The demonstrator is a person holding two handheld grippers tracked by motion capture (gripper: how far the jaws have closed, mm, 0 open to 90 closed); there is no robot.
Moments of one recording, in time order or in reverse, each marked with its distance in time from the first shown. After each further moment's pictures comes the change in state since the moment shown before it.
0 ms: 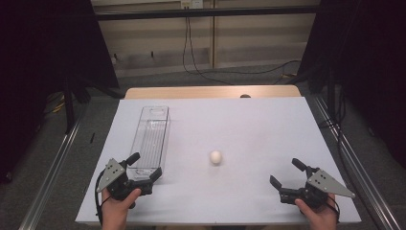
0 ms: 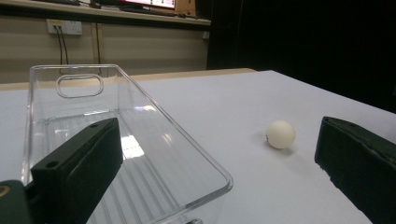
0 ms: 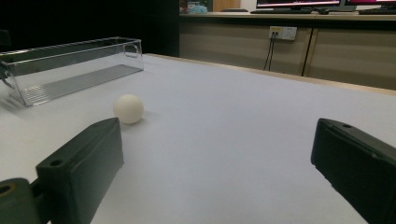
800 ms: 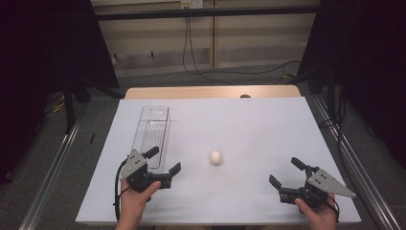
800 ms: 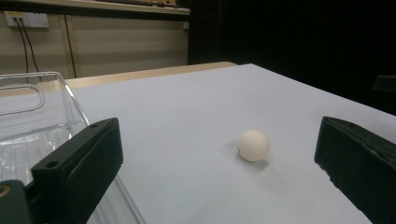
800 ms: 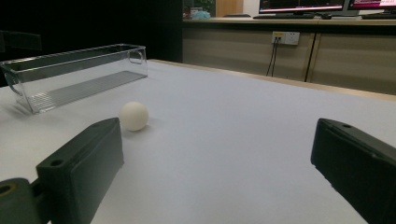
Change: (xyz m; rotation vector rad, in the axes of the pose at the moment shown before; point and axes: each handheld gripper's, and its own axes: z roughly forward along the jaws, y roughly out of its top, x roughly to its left) left arm -0.028 0.014 0.041 0.040 -0.072 0.011; right arm 0.002 0.003 0.000 -0.016 0.015 0.007
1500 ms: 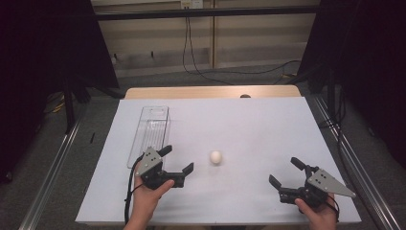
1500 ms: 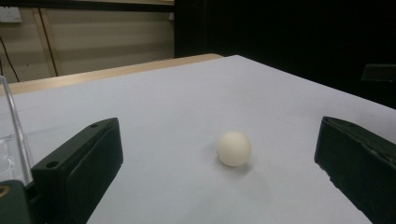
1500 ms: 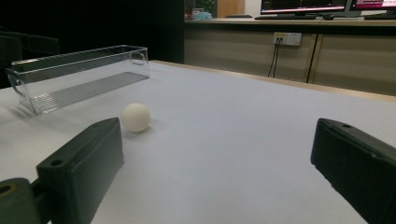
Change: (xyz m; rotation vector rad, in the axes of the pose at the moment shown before) left arm -0.018 0.004 0.026 0.048 -0.042 0.040; right arm 0.001 0.001 0.001 -0.011 -0.001 0.004
